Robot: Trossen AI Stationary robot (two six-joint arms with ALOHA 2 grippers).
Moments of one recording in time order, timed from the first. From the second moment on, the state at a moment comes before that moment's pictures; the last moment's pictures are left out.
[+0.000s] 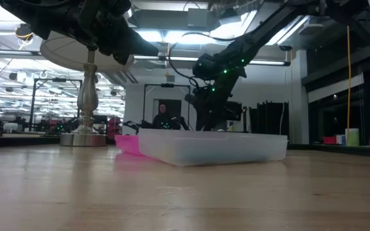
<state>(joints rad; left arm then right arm) -0.04 1.18 0.51 0.39 -0.11 0.01 -0.55 2.07 1.50 -0.45 0.01 0.36</state>
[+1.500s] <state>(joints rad) -0.04 1.18 0.51 0.39 -0.11 0.01 -0.61 2.17 1.58 -0.62 0.01 0.22</state>
